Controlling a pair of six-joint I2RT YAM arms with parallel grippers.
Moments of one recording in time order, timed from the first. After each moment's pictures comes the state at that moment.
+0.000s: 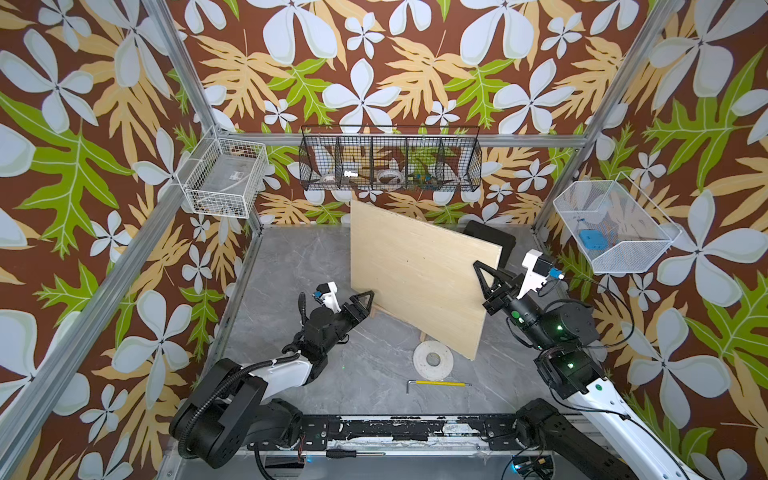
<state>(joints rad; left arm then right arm) -0.47 1.30 0.29 0.85 0.09 -1.12 0.44 0.70 0.67 0.31 -0.19 0.43</state>
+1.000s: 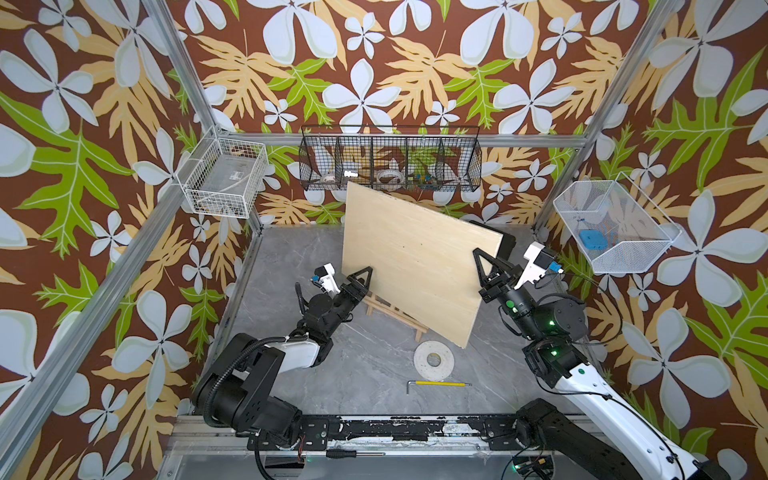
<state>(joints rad) -0.42 1.45 0.42 1.07 0.11 -1.19 0.45 0.82 0.66 0.59 -0.14 0.51</state>
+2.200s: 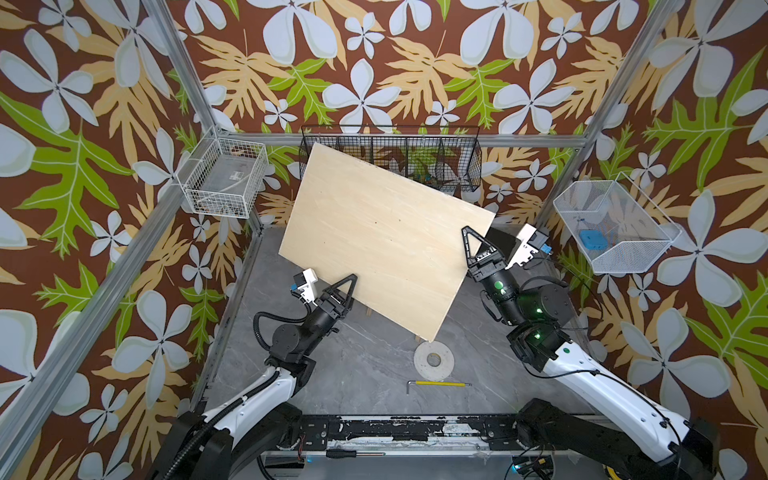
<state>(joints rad) -0.41 0.94 0.27 1.14 0.27 -1.43 0.62 0.99 0.84 0.65 0.06 0.85</state>
